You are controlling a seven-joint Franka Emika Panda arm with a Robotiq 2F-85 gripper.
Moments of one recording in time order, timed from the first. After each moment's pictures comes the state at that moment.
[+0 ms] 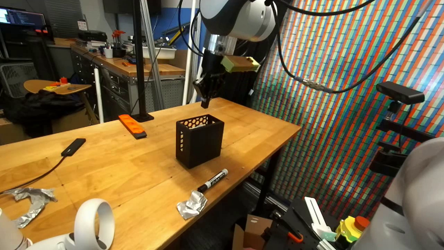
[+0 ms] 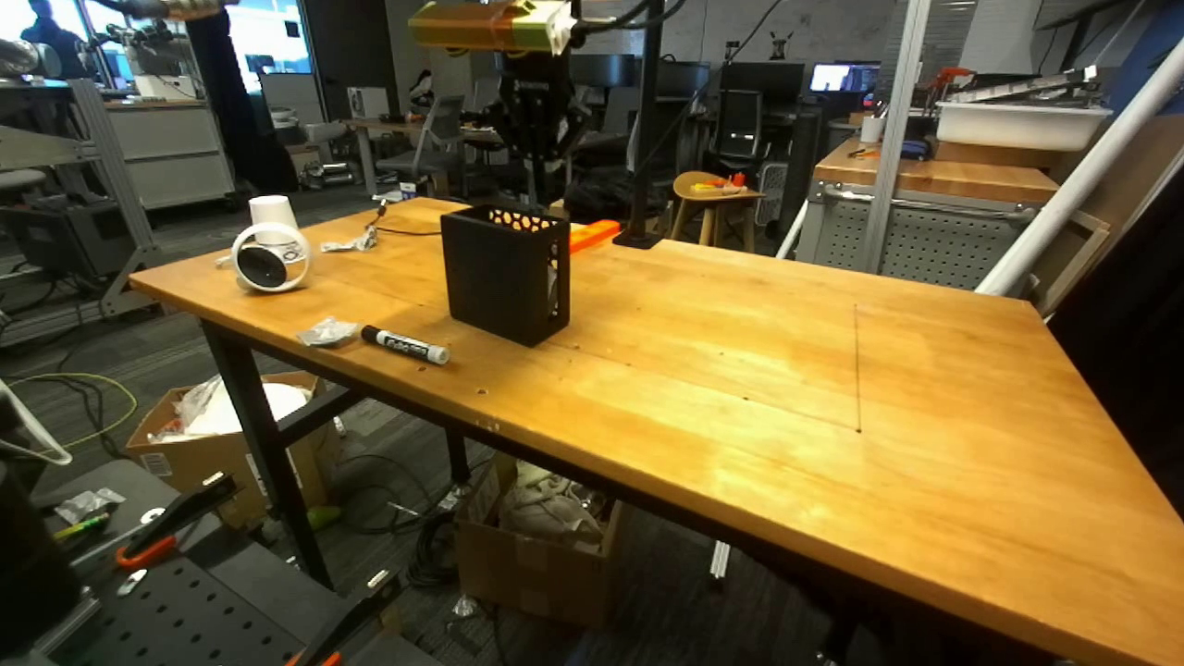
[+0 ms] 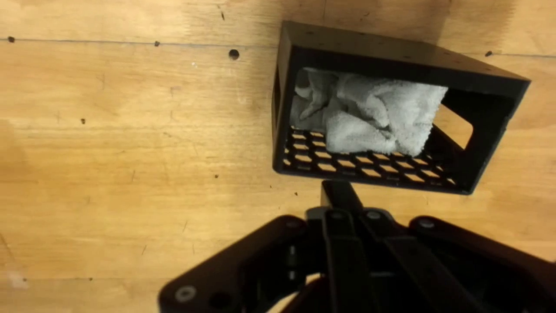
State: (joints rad) arm -0.06 -0.14 -0.05 -2.25 0.02 2.28 -0.19
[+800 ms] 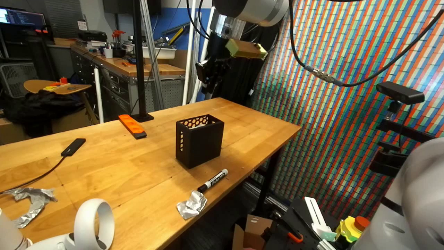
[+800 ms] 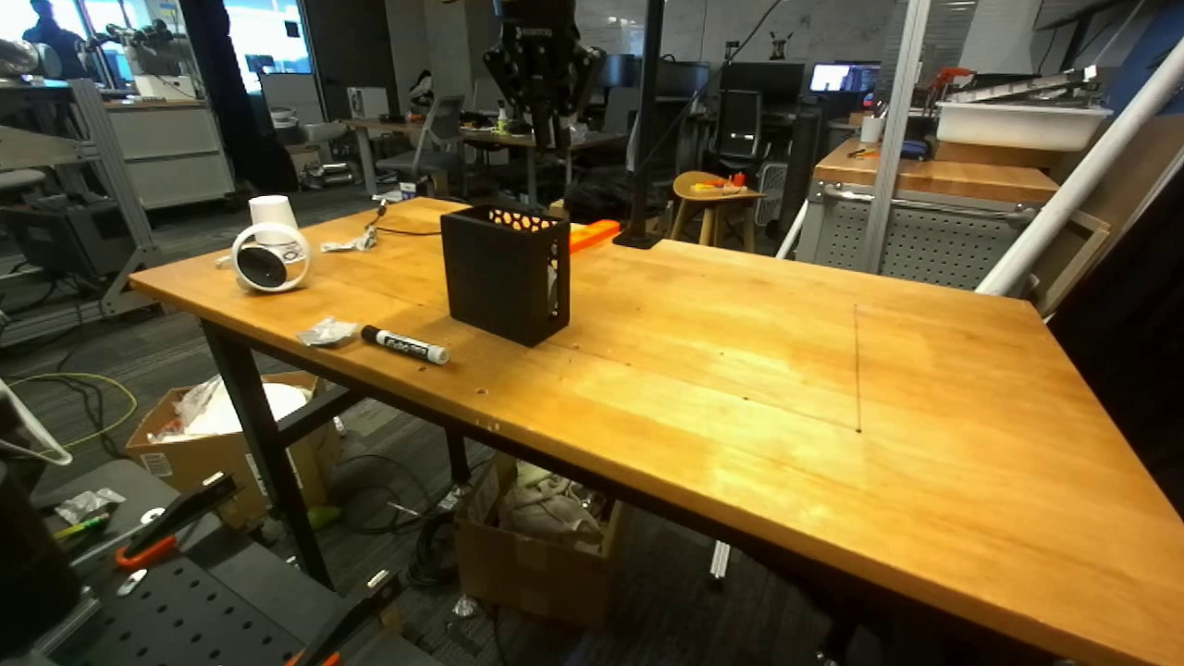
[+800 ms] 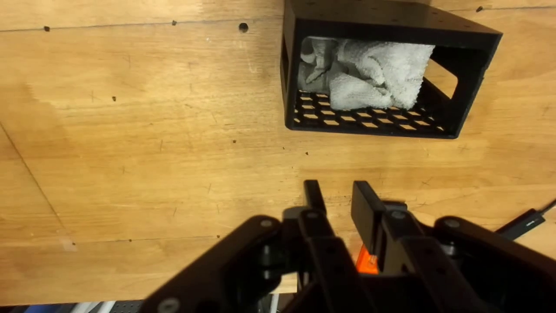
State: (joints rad) arm -0.07 -0.22 -0.06 -2.24 0.02 2.29 -0.14
